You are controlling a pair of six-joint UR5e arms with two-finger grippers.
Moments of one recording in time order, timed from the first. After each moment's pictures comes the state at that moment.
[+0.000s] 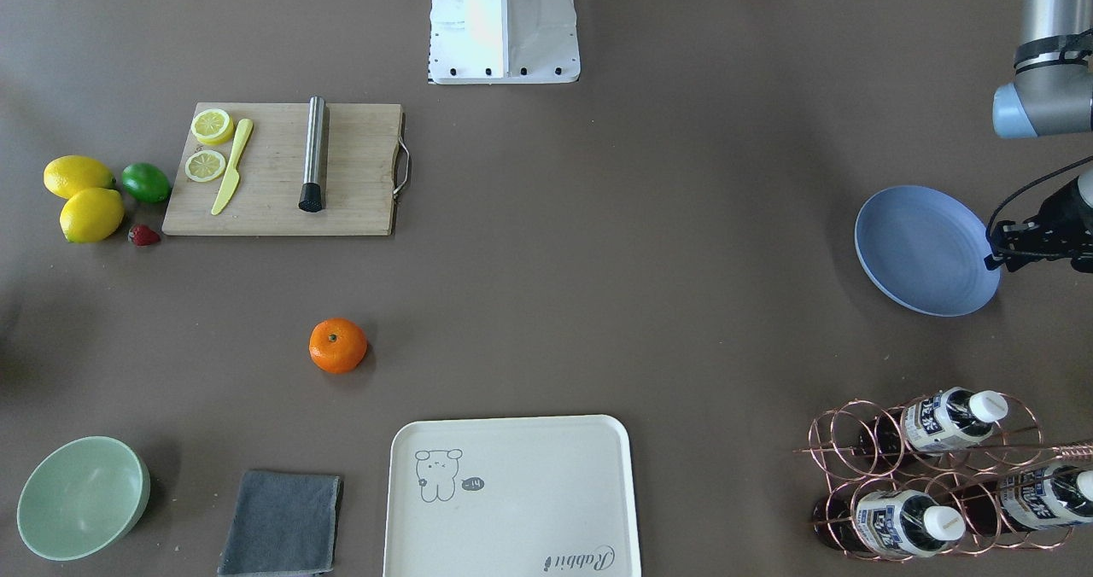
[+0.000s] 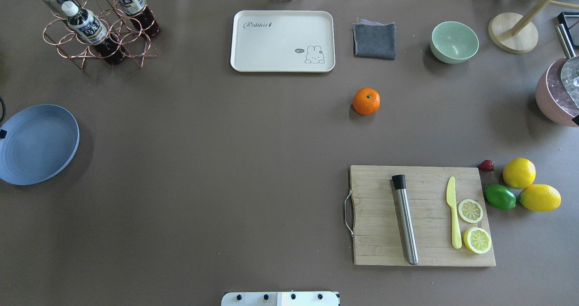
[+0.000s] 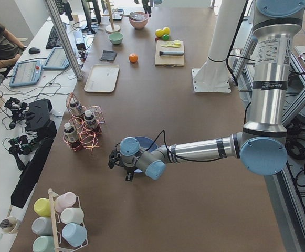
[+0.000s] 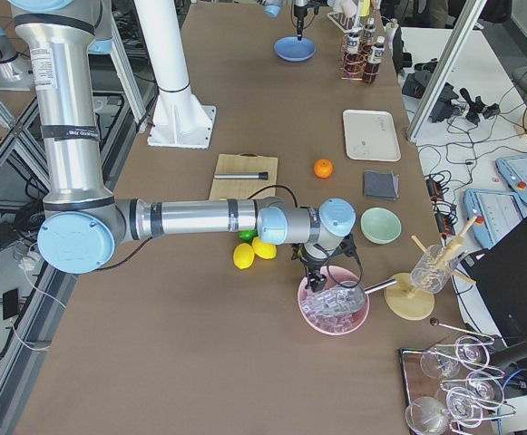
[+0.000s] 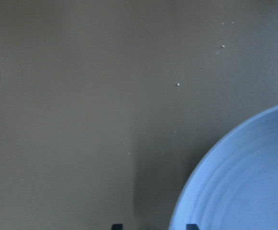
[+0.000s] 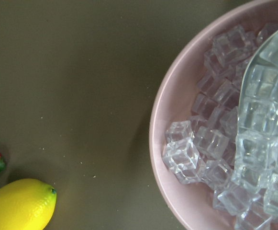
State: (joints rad) left arm -1.19 -1.59 -1.28 -2.31 -2.29 -0.48; right arm 1.36 -1.49 1.55 -1.61 2.38 -0.29
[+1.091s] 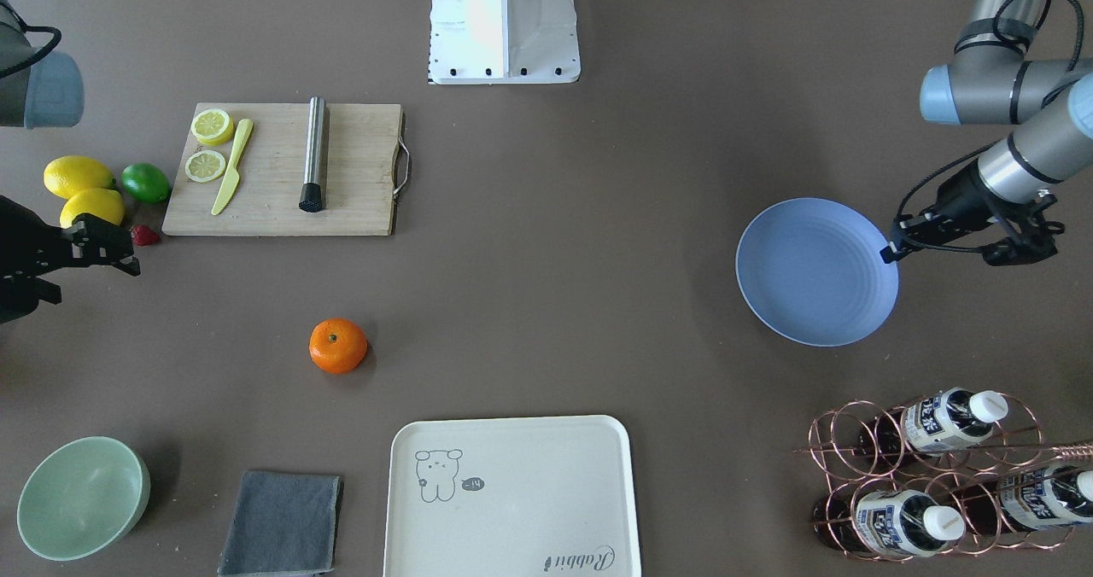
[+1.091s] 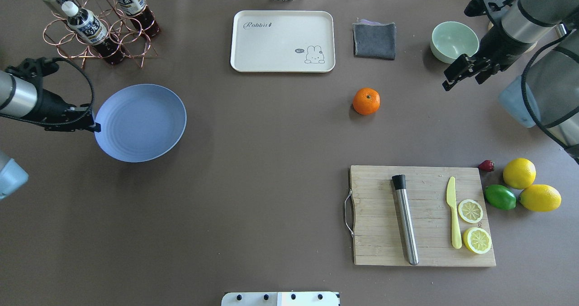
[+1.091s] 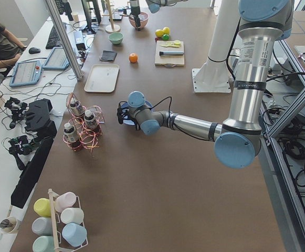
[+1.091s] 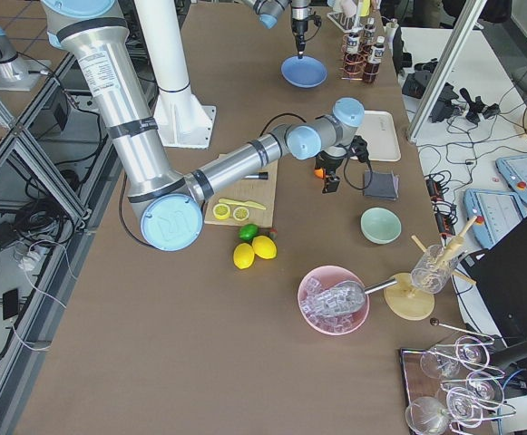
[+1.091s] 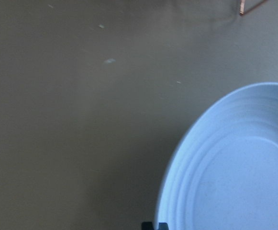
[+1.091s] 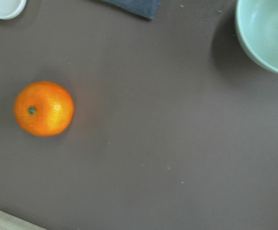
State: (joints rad) left arm -0.90 -1.70 -1.62 -2.30 -2.22 -1.27; right arm 1.06 -1.18 1.69 -1.61 2.36 0.41
